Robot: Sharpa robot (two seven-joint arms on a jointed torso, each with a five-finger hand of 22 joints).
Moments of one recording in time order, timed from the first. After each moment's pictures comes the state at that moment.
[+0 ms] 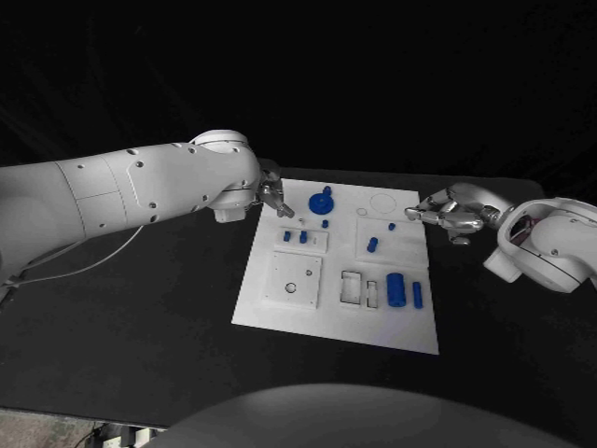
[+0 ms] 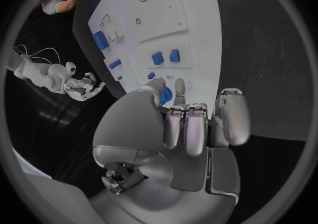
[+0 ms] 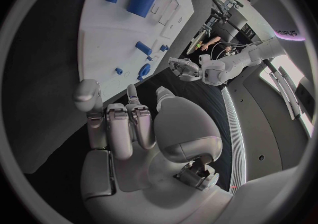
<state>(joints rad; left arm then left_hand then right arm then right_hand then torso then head) 1.39 -0.56 -0.21 1.24 -1.03 0.15 -0.55 1.22 -0.04 0.19 0.24 0.32 0.90 0.08 0.30 0.85 1.47 0.02 1.58 1.31 1.46 -0.03 1.57 1.31 0.04 1.43 0.08 1.36 1.31 1.28 -0.98 -0.22 1.52 -0.94 -0.20 -0.01 1.09 0.14 -0.04 0.29 0.28 0.79 0.14 0.24 0.36 1.46 0.05 1.57 1.31 1.46 0.00 1.57 1.31 0.10 1.21 0.12 1.03 1.31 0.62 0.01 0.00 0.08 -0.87</state>
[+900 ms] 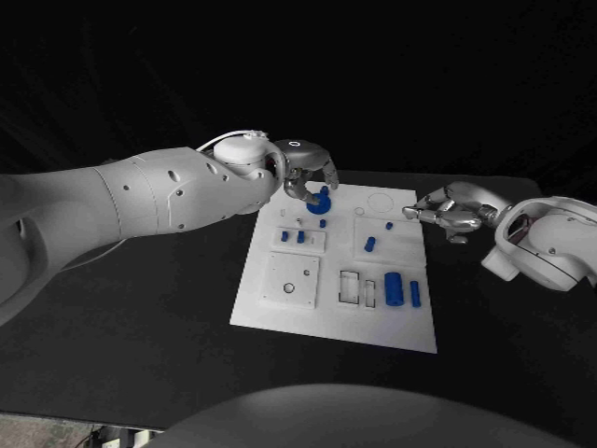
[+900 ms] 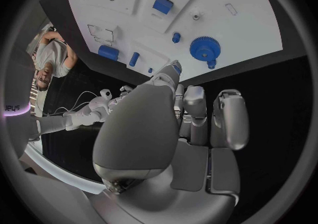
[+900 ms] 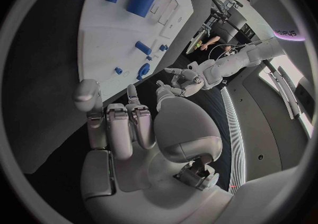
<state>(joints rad) 1.36 -0.44 -0.22 1.10 -1.52 -0.14 0.08 1.57 -0.15 0.21 0.23 0.21 0.85 0.01 0.08 0.39 0.68 0.00 0.31 0.30 1.33 -0.07 1.15 0.98 0.06 1.46 0.04 1.37 1.31 1.28 -0.98 -0.22 1.52 -0.94 -0.21 0.00 1.09 0.14 -0.04 0.29 0.28 0.79 0.14 0.24 0.36 1.46 0.05 1.57 1.31 1.46 0.00 1.57 1.31 0.10 1.21 0.12 1.03 1.31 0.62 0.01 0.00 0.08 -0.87</state>
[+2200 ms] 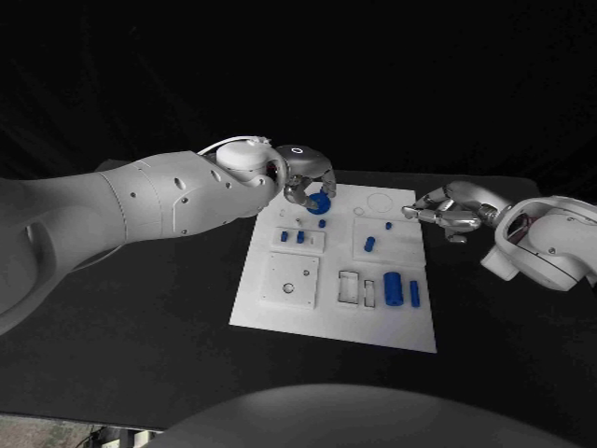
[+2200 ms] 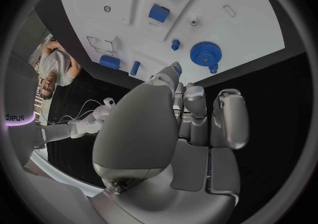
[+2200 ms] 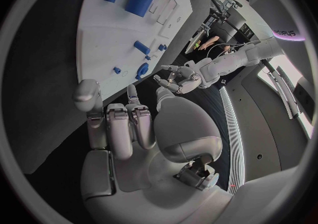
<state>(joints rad) 1.34 -0.42 -0.22 1.07 -1.58 -0.13 0.12 1.57 -0.14 0.24 0.23 0.22 0.91 0.03 0.08 0.32 0.77 0.00 0.31 0.23 1.32 -0.06 1.16 0.92 0.06 1.46 0.04 1.36 1.31 1.28 -0.99 -0.22 1.52 -0.94 -0.21 0.01 1.09 0.14 -0.04 0.29 0.28 0.79 0.14 0.24 0.36 1.46 0.05 1.57 1.31 1.46 0.00 1.57 1.31 0.10 1.21 0.12 1.03 1.31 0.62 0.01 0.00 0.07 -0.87</state>
